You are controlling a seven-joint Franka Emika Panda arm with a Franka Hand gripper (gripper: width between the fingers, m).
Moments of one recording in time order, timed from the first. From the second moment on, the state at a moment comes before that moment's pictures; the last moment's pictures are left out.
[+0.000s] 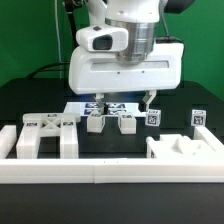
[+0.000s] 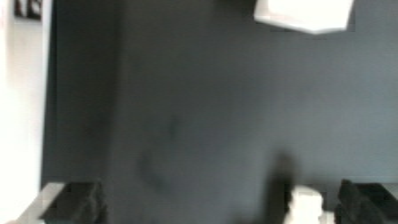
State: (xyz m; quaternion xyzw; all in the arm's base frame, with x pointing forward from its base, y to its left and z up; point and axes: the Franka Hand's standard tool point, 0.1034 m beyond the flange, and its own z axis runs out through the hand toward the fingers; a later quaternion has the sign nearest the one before) arm 0.524 0.000 0.062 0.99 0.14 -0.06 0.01
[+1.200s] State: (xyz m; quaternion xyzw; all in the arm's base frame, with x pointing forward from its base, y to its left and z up) arm 0.479 0.018 0.044 0.96 0.09 -0.25 0.00
